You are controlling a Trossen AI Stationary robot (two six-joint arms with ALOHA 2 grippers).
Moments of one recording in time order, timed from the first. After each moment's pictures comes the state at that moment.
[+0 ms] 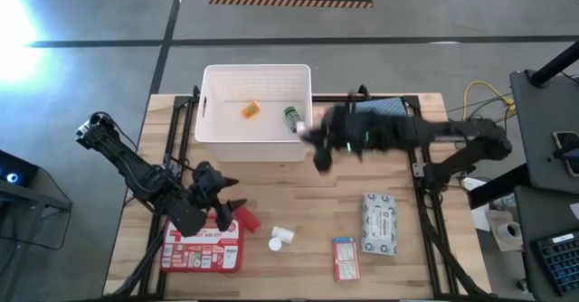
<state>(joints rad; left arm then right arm) -0.67 1.18 1.18 -0.87 -0.80 -1.01 0.02 1.44 1.49 -0.45 0.29 0.35</state>
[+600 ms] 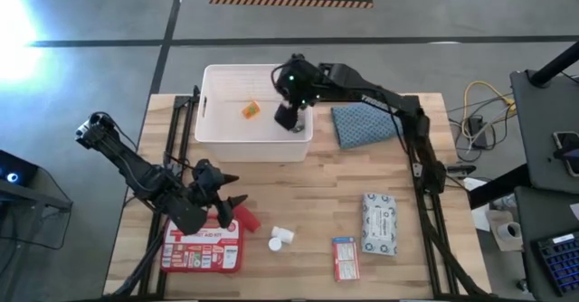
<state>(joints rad) -0.66 1.17 1.18 -0.87 -0.84 -1.00 -0.33 2.11 2.35 -1.12 0.00 0.12</state>
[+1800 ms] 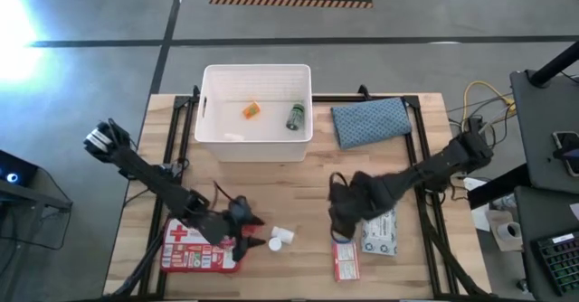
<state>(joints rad) -0.63 1.36 0.77 0.03 -0.41 -0.79 0.41 1.65 1.36 -1.11 0.24 0.89</state>
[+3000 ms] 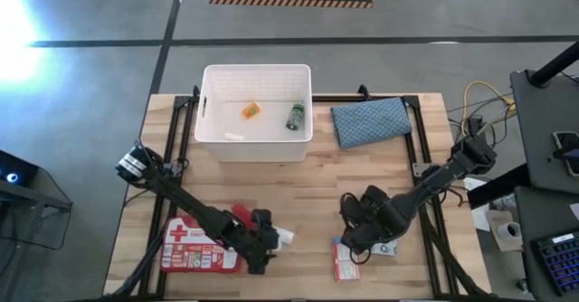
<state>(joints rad) -0.59 1.76 1.06 -0.18 -0.29 -0.45 0.60 1.65 1.29 -1.11 0.33 1.14</state>
